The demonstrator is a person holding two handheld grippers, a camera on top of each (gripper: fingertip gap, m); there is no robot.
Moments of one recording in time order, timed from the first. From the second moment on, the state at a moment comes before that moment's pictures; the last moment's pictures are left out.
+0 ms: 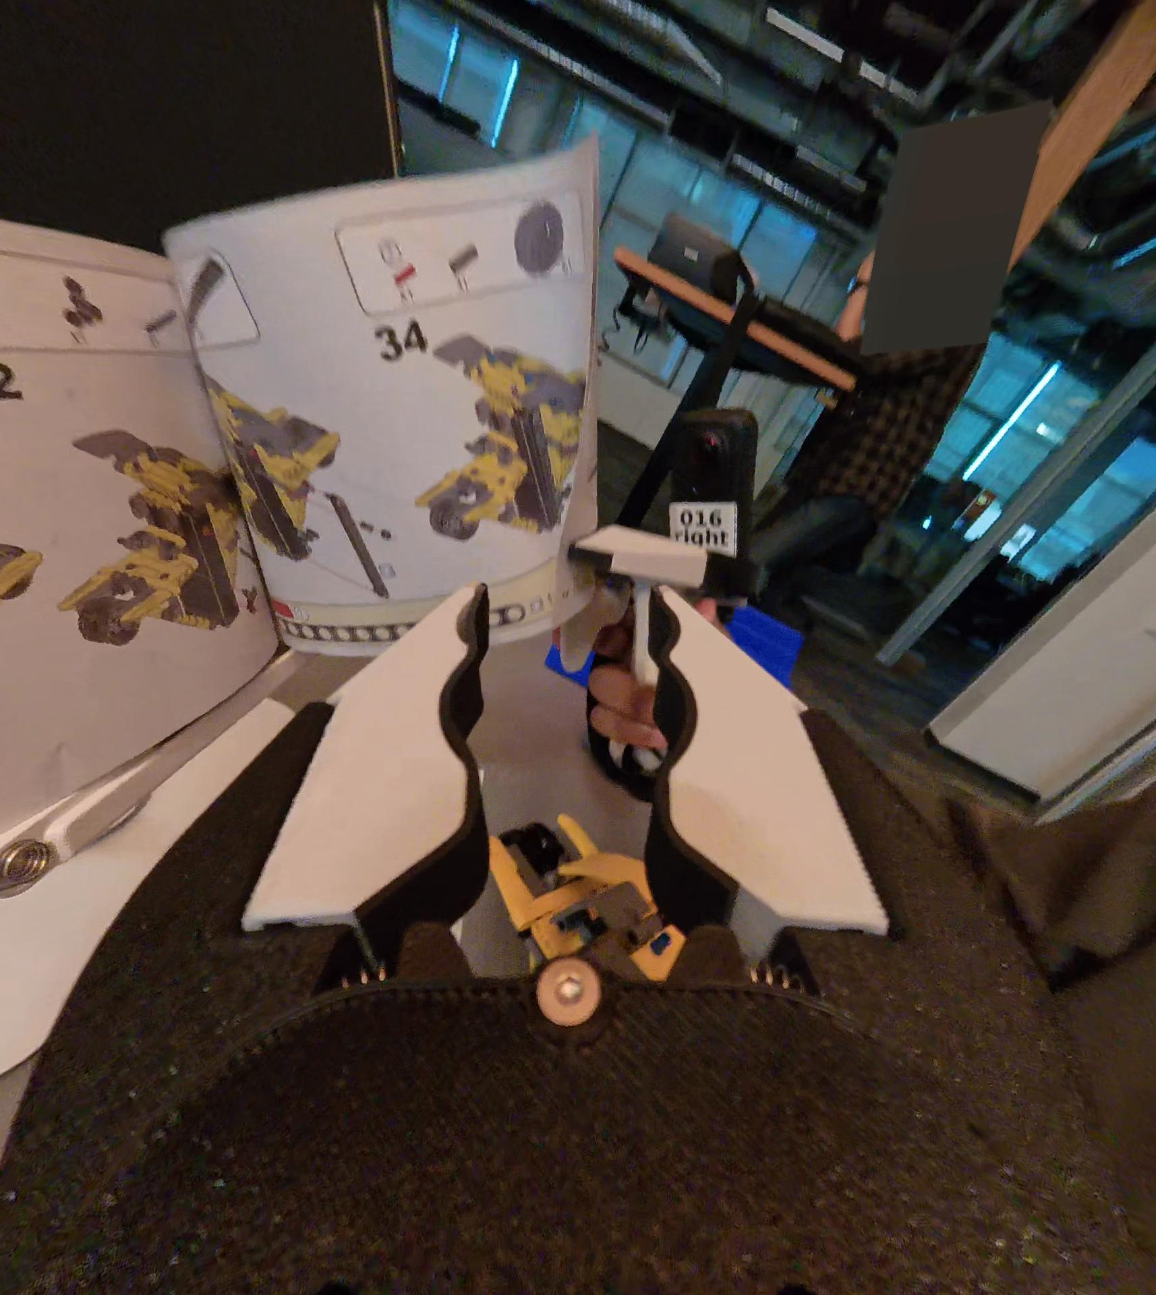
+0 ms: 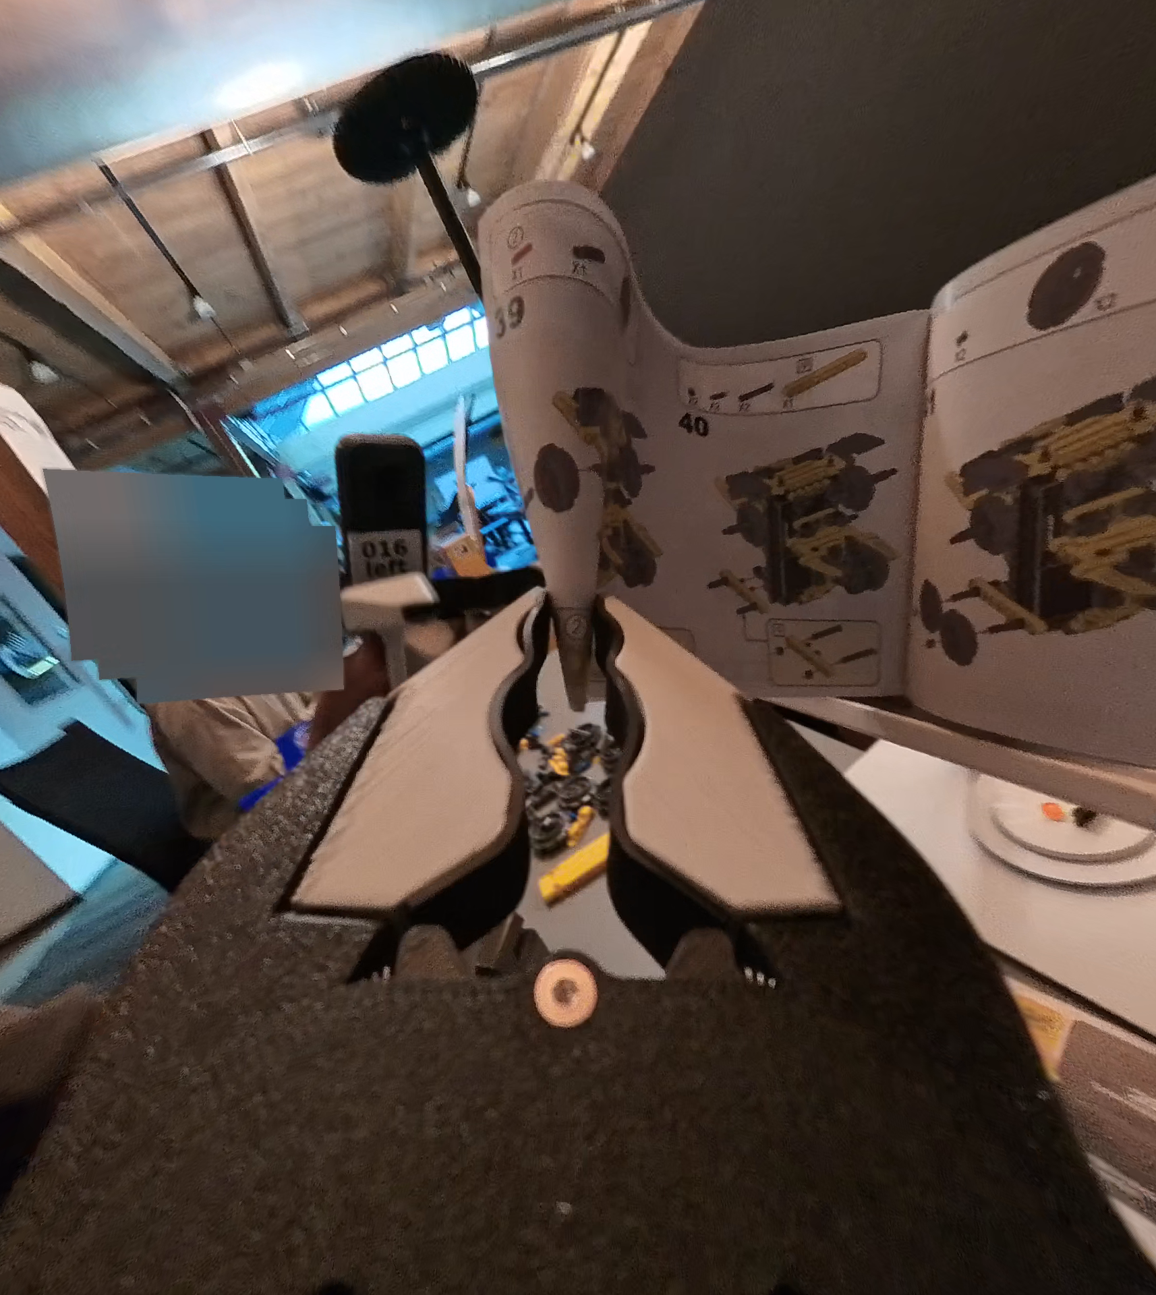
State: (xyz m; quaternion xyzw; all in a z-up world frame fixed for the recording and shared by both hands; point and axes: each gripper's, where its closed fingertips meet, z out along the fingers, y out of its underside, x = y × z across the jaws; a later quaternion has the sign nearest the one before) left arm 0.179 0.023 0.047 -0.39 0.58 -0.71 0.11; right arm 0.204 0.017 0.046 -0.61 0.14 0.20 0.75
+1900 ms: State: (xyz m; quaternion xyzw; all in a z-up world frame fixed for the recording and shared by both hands) left arm 0.177 0.020 0.043 -0.35 0.62 -0.68 0.19; right arm 0.267 -0.068 0.099 -0.54 0.22 -0.09 0.81
